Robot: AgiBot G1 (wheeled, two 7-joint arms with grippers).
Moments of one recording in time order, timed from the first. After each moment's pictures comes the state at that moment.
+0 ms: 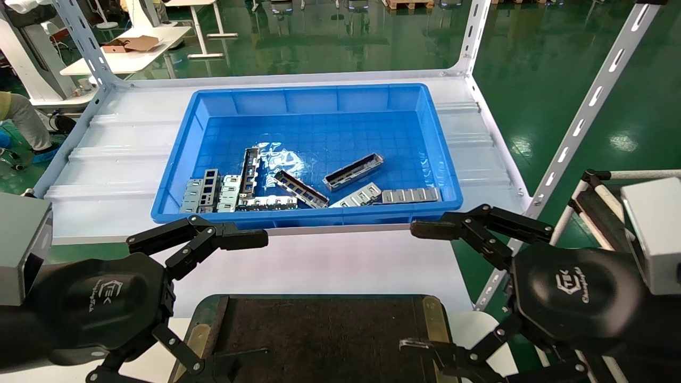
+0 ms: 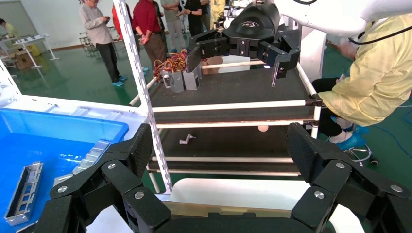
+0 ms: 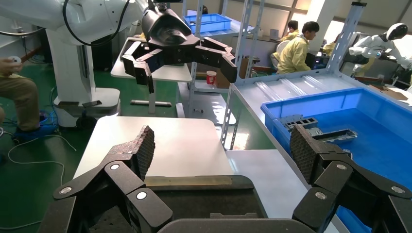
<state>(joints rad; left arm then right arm) -1.08 0.61 0.28 -1.28 0.73 1.49 -0.19 1.11 -0.57 -0.40 1.27 -0.65 -1.45 0.12</state>
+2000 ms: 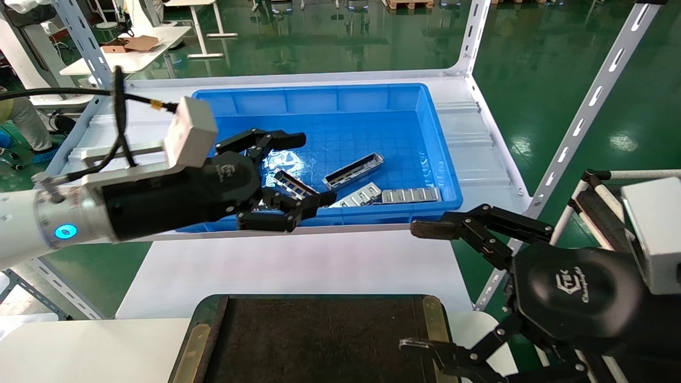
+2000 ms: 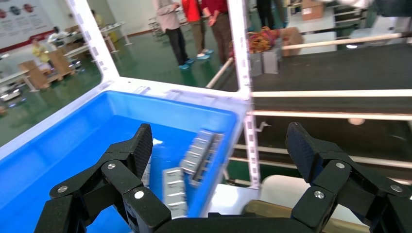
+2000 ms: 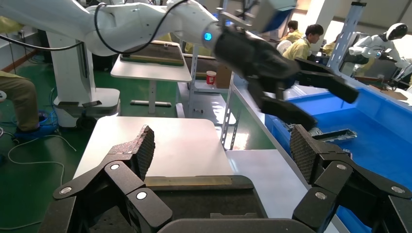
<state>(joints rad) -1.36 0.93 0.42 -0.97 1.06 1.22 -0.11 1.11 -0.57 -0.40 1.27 -0.65 -1.45 0.12</state>
